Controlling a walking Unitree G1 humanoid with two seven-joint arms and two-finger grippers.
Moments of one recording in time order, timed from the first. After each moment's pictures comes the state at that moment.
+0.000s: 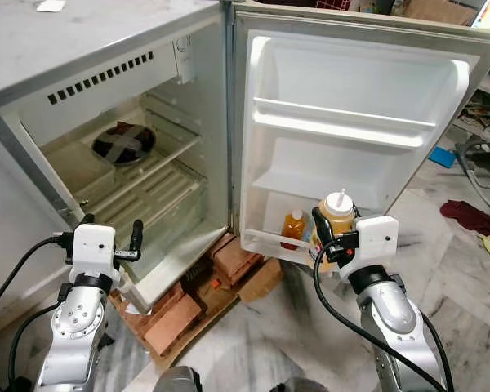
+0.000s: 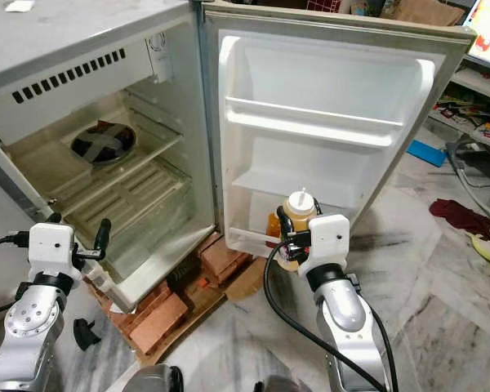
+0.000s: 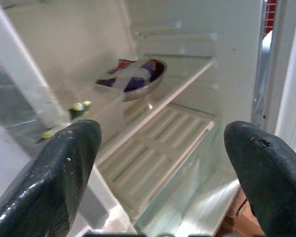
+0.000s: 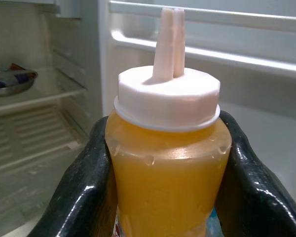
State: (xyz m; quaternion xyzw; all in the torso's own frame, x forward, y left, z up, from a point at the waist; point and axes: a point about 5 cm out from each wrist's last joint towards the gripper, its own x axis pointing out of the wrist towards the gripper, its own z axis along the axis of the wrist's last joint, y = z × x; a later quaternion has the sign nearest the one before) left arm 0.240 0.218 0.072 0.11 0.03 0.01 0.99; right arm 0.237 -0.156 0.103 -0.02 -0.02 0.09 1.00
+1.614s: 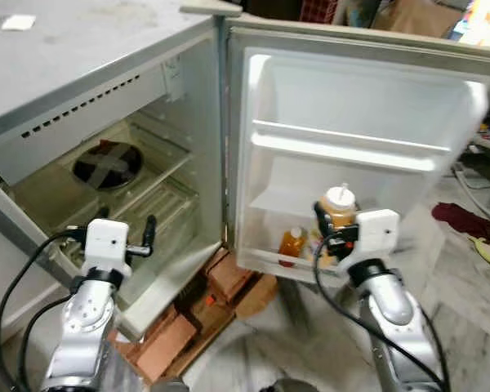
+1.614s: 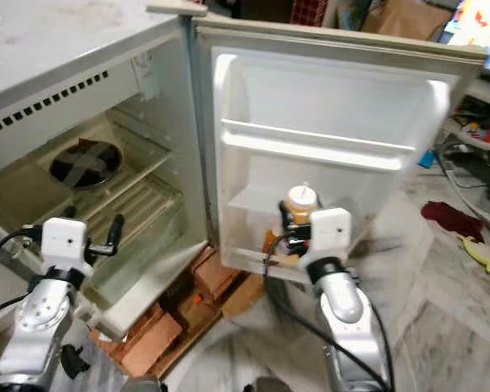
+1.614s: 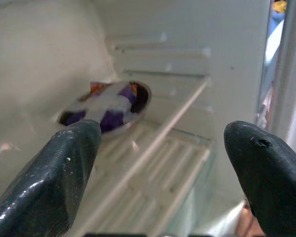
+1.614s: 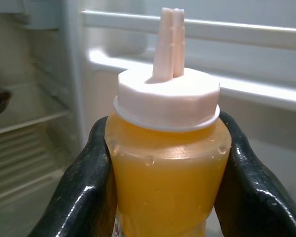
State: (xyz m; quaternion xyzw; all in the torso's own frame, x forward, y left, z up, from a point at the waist) left arm 0.244 0.217 0.072 0.12 0.03 0.00 0.99; right arm 0.248 -0.142 0.109 -0.01 -0.03 0.12 0.99
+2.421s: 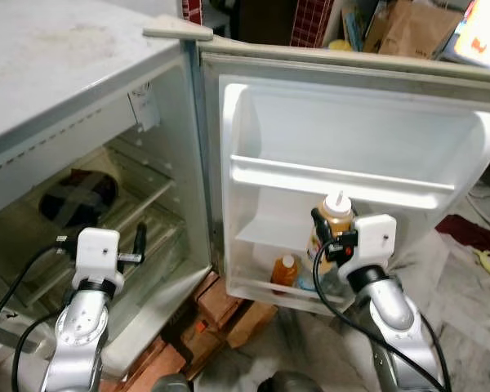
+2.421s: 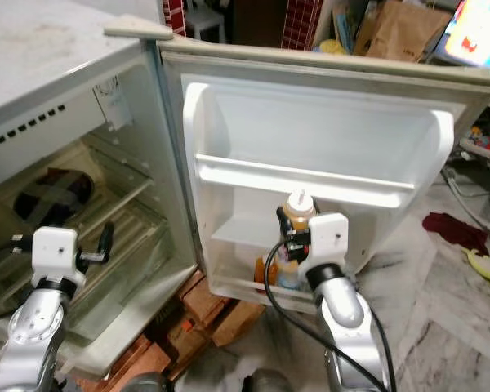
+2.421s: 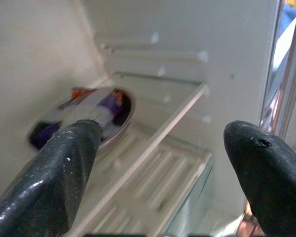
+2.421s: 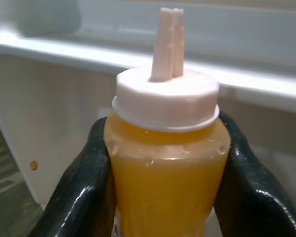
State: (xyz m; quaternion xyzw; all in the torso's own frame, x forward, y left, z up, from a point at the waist) left arm 0.218 0.220 0.062 0.12 0.05 0.03 0.99; right arm 0.226 -0.157 0.091 0.00 0.00 0.09 1.00
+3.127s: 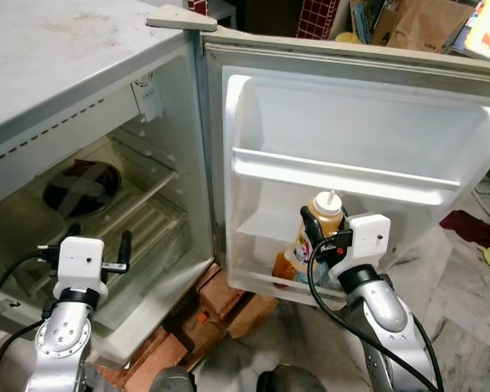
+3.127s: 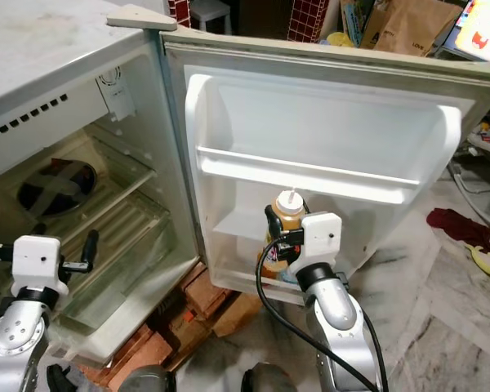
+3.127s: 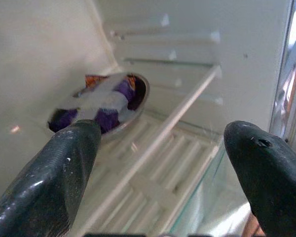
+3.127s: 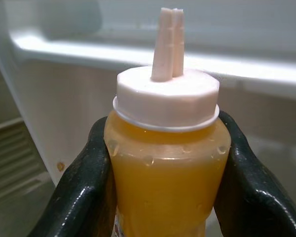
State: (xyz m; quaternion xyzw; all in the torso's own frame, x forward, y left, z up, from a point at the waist) left arm 0.215 0.232 0.073 0.14 0.05 0.04 0.99; right arm 0.236 -0.141 0.103 0.02 -0.01 0.12 0.99
